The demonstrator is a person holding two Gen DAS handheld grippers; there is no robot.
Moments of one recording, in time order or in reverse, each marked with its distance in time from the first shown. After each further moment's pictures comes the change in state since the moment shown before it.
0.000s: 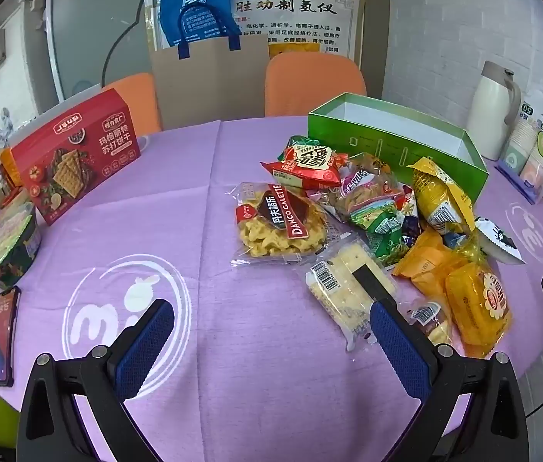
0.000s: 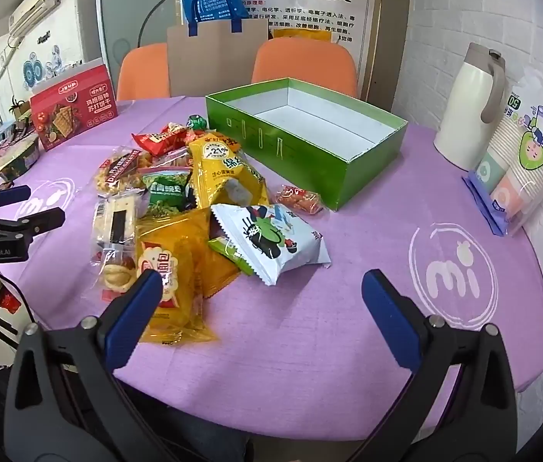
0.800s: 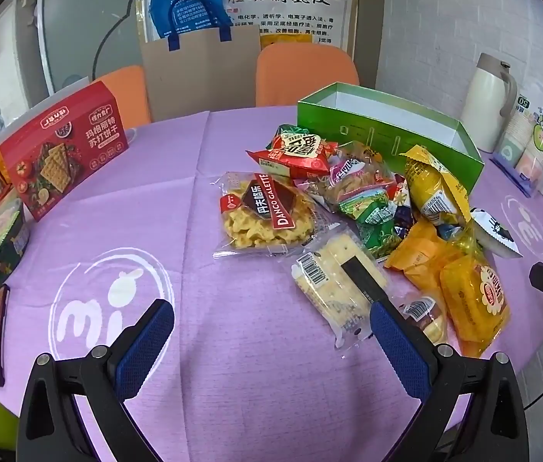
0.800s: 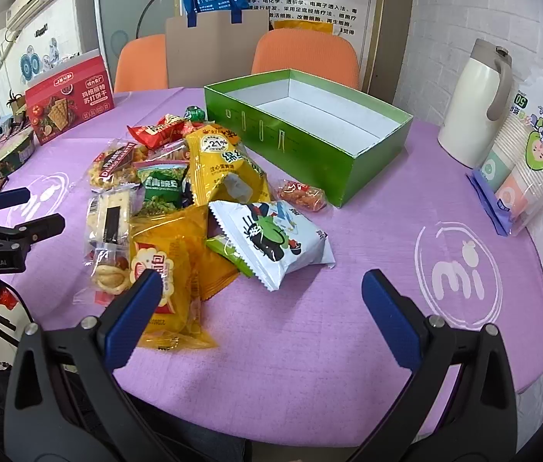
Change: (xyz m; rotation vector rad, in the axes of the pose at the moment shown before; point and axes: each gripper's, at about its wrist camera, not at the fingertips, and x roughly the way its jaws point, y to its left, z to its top) left arm 0.011 -0.008 -0.005 0.000 0.045 -0.035; right arm 0.012 0.003 0.002 -0.002 0.036 0.003
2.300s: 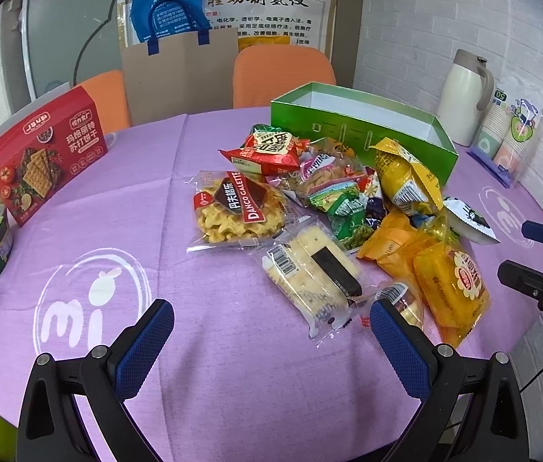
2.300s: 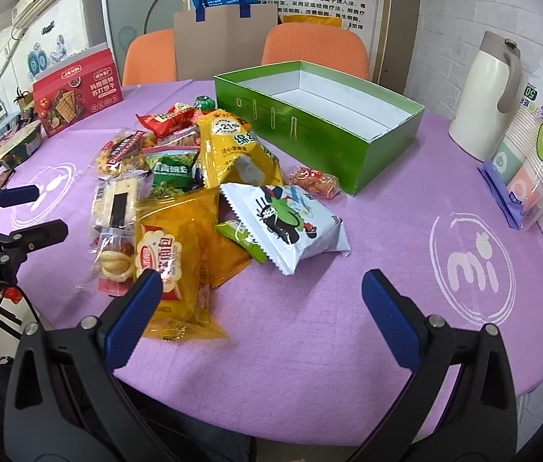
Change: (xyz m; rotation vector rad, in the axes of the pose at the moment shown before) left arm -0.005 -0.010 -0.005 0.042 0.000 -0.085; right arm 0.006 0.005 -0.014 -0.009 0.000 0.051
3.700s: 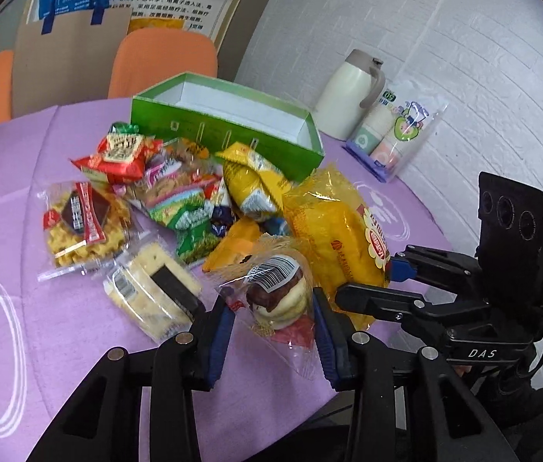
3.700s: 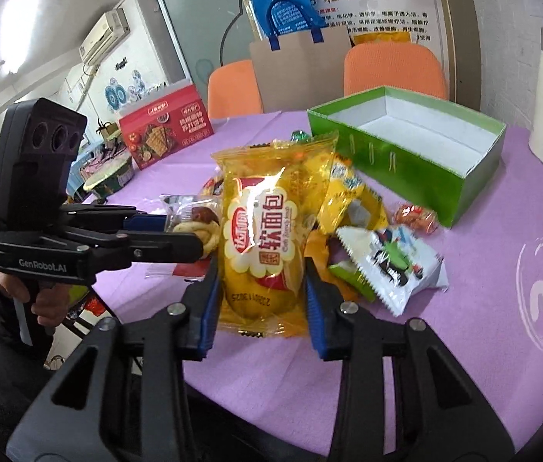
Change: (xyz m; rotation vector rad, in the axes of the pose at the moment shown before) left arm -0.003 -0.030 0.033 0.039 0.049 -0.506; right arm -0.016 0.009 0.024 0.023 -0.114 0.352
